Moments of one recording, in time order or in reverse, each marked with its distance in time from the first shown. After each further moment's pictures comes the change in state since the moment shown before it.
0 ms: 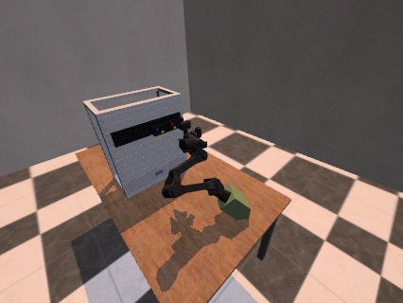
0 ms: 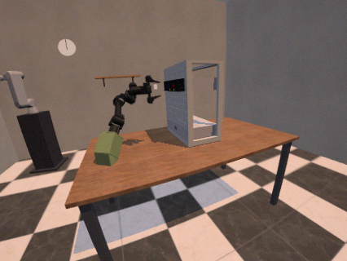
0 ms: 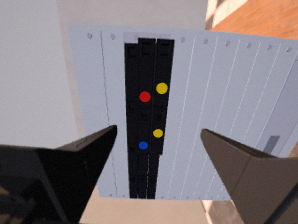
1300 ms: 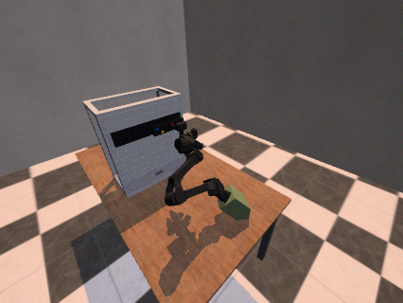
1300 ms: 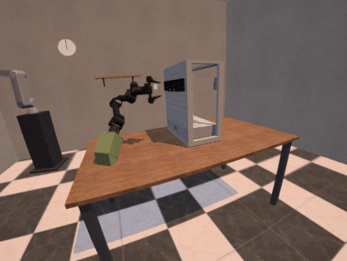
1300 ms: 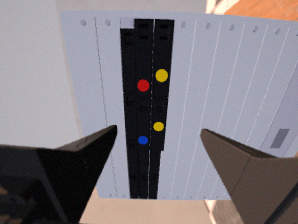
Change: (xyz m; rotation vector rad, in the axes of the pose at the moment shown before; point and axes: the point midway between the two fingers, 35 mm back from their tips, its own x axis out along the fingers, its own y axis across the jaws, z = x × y) arm 0.010 -0.002 -0.021 0.020 -0.005 0.001
